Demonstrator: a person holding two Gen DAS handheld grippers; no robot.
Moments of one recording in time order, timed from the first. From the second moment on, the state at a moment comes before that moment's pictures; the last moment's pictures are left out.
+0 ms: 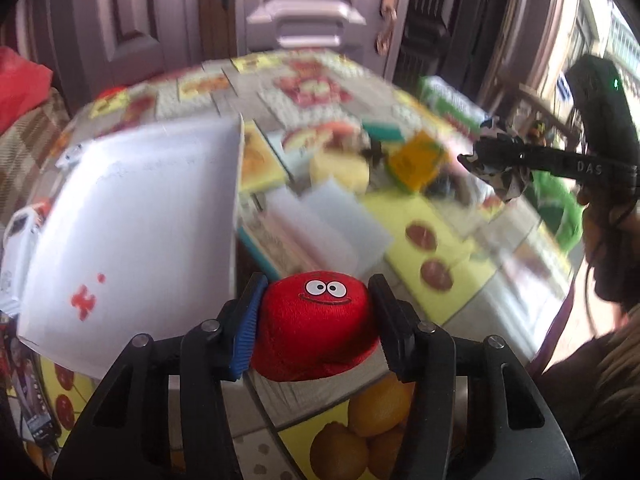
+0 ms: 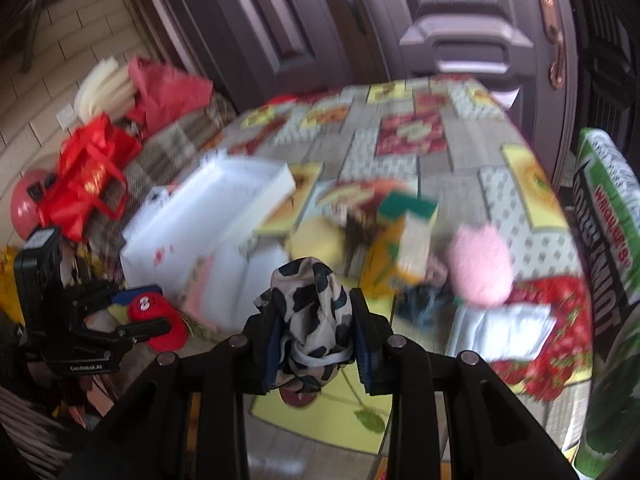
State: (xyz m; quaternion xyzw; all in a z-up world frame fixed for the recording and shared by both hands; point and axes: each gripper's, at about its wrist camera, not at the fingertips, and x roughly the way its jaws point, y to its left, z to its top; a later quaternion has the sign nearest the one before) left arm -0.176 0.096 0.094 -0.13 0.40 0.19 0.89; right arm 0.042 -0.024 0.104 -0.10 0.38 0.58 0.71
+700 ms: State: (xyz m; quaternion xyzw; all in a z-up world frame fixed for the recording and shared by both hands) left arm -0.218 0.134 0.261 -0.09 0.19 0.30 0.93; right arm 0.007 -0.017 0.263 0.05 0.19 0.61 0.77
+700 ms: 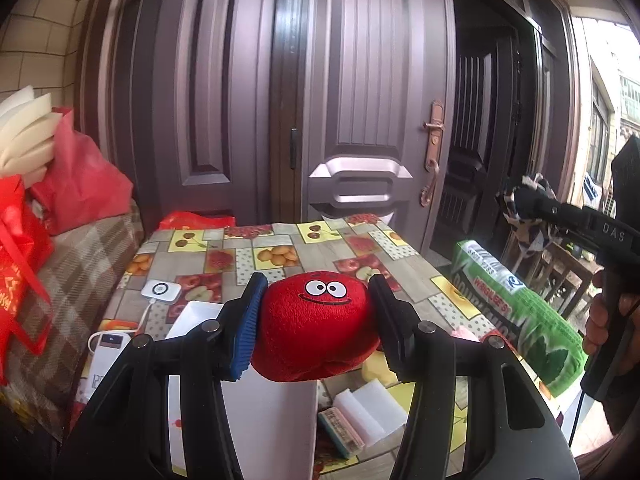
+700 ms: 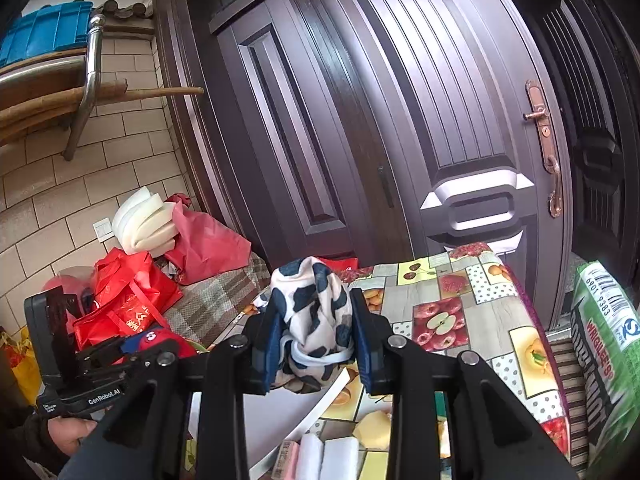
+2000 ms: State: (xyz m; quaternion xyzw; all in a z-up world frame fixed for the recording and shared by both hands) left arm -0.236 0.233 0.223 -0.13 0.23 0.38 0.89; right arm -0.061 0.119 0.232 -0.05 0.24 0.65 0.72
